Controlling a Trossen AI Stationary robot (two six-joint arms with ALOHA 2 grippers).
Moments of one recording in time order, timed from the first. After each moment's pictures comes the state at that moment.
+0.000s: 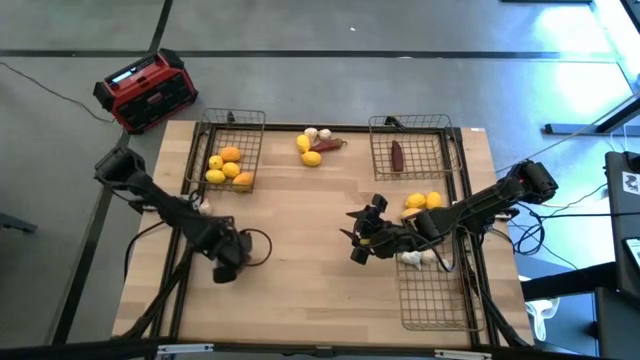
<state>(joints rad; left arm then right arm) -0.57 1.37 0.72 -0.90 -0.08 -0.73 0.39 1.49 1.01 -0.23 0.66 0.40</state>
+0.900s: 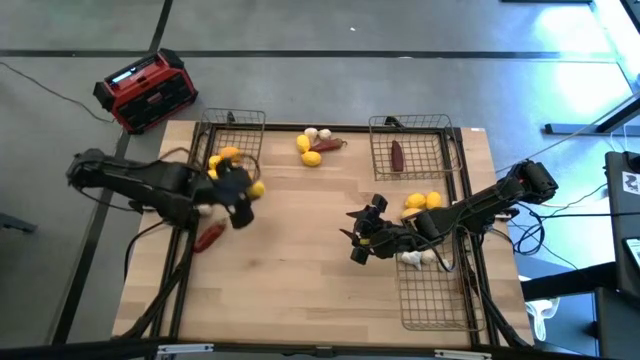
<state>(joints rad) -0.16 0.98 0.94 -0.90 -0.49 -0.45 0.39 1.49 1.01 -0.23 0.66 0.40</state>
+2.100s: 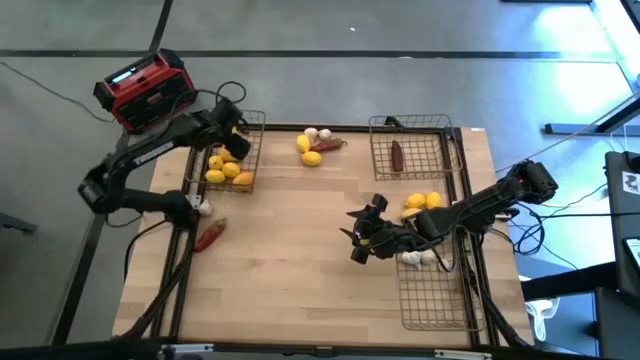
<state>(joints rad) 0.84 1.19 0.94 -0.87 -0.40 -0.12 0.39 1.49 1.01 -0.23 0.67 0.38</state>
